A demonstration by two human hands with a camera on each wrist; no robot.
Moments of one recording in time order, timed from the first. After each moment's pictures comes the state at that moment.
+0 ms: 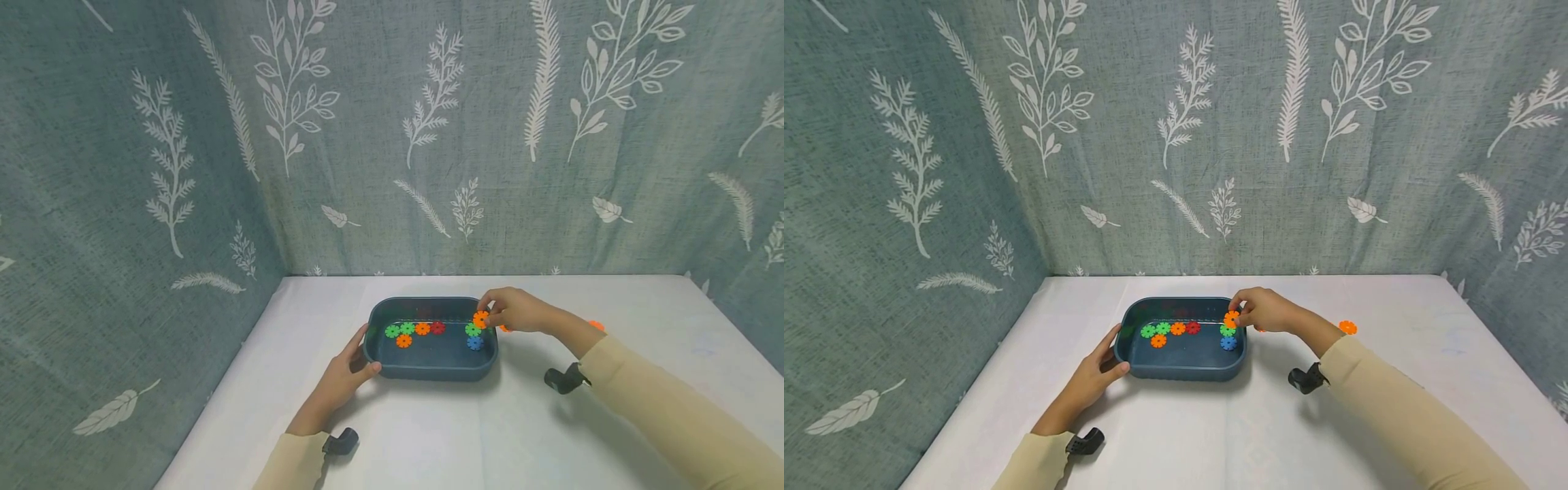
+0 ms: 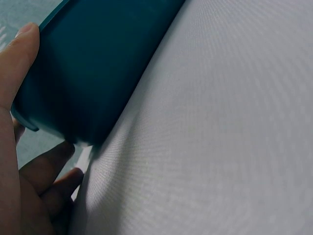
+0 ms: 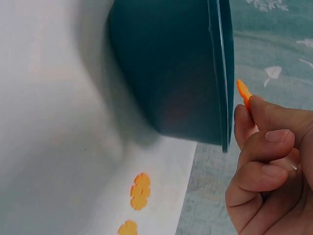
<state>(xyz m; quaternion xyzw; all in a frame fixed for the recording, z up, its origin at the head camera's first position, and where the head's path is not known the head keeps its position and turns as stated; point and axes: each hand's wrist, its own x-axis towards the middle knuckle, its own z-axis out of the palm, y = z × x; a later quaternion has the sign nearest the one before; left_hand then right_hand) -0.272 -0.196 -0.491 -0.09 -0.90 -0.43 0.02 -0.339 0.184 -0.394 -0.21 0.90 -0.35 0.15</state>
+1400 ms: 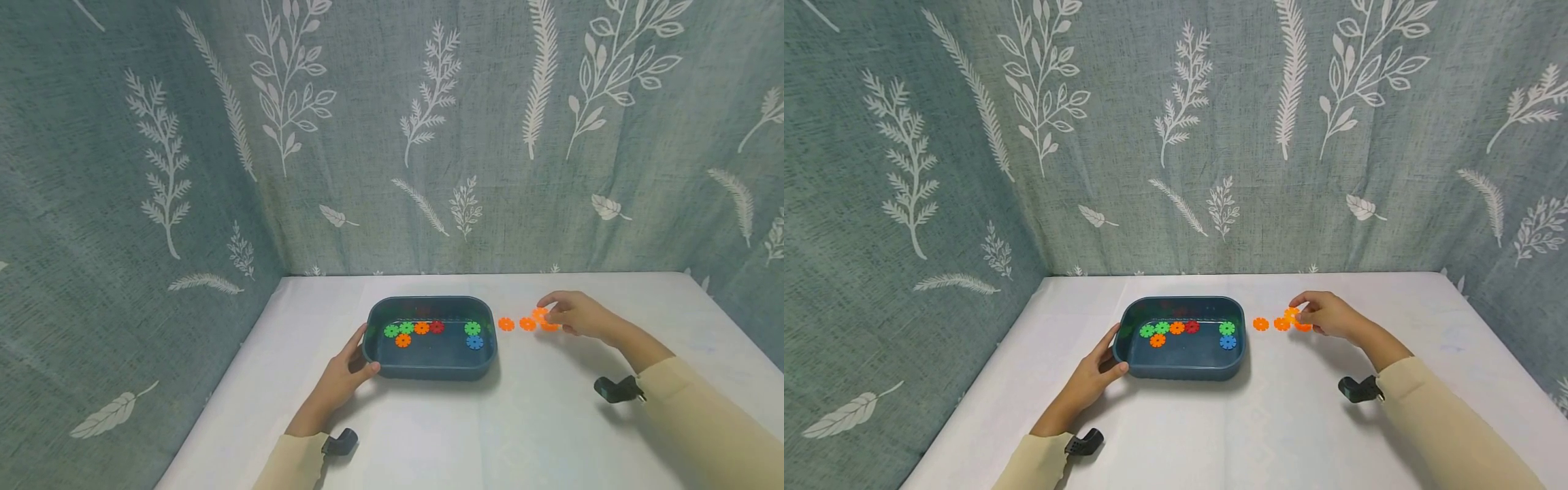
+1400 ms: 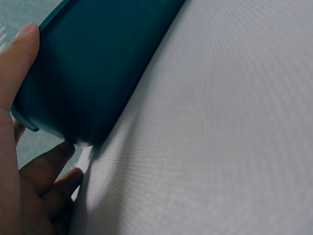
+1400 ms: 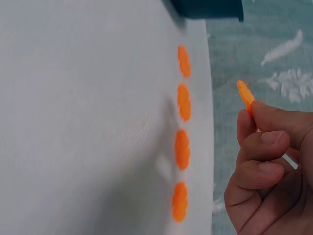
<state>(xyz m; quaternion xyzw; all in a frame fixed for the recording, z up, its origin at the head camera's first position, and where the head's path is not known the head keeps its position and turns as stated) -0.270 -0.195 -0.489 -0.09 -0.90 -0.43 0.01 -0.328 0.289 -0.423 -0.11 0.88 -0.43 0.13</state>
